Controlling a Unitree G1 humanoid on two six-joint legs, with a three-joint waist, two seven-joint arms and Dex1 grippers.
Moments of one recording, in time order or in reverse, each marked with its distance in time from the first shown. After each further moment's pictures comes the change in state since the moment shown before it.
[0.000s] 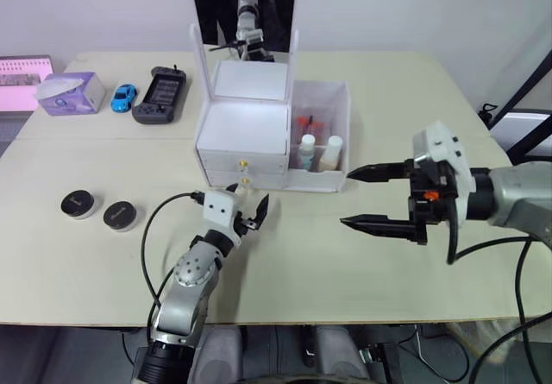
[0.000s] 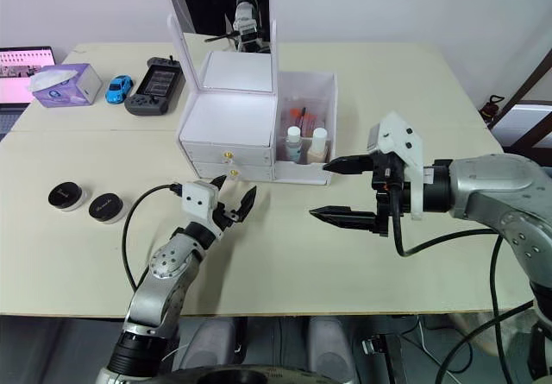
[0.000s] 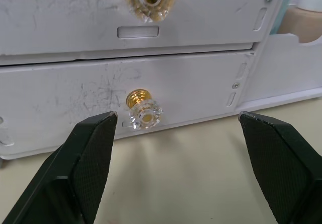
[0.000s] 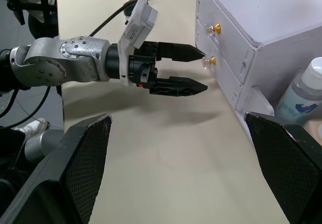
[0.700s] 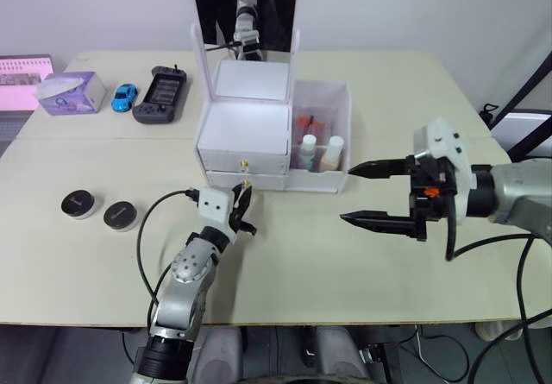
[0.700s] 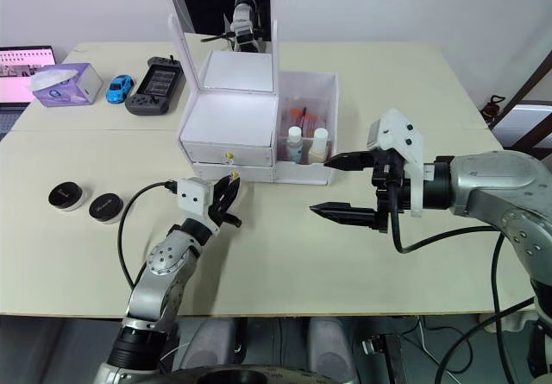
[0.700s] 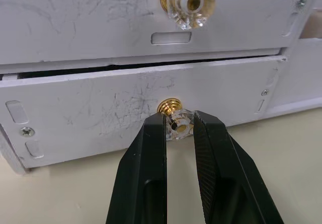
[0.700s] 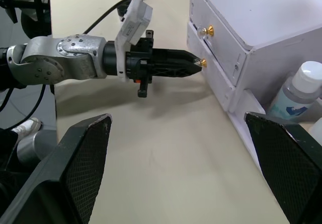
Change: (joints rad) left arm 0.031 0.028 0.013 -0.041 -0.010 -0.001 -0.023; right arm -0.008 0.000 0.005 0.000 -0.013 -0.010 -0.006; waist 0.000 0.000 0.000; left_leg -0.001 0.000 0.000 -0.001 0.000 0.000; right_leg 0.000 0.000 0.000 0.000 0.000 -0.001
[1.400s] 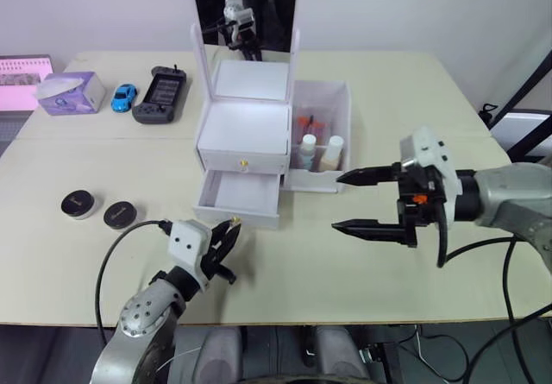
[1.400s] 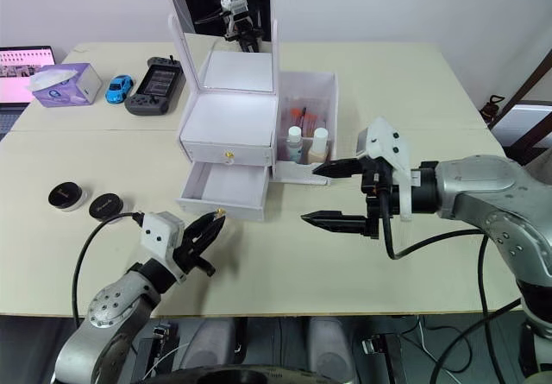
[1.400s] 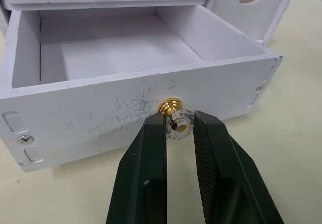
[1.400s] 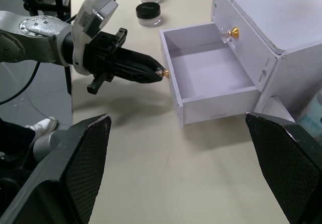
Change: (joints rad) left arm 0.317 0.206 0.044 -0.419 -0.186 0.242 -0.103; right arm -0.008 0.035 0.057 0.004 -0.010 -0.018 0.032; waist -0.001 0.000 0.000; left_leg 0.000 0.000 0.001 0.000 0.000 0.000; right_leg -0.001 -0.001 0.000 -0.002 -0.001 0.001
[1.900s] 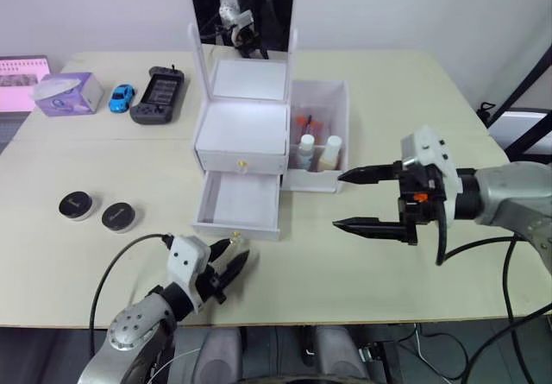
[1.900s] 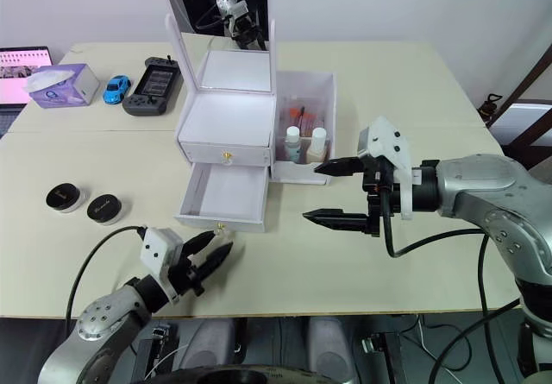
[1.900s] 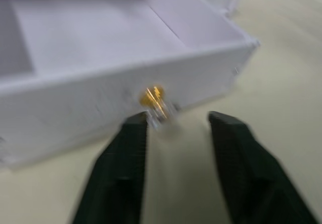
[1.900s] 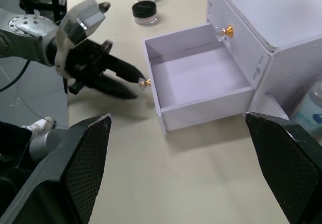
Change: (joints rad) left arm 0.100 0.116 0.030 0.017 -0.095 -0.008 -0.157; right arm 0.000 0.004 0.000 0.021 -0.040 -0.024 0.021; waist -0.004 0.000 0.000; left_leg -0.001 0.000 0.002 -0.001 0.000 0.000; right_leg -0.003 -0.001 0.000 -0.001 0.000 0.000
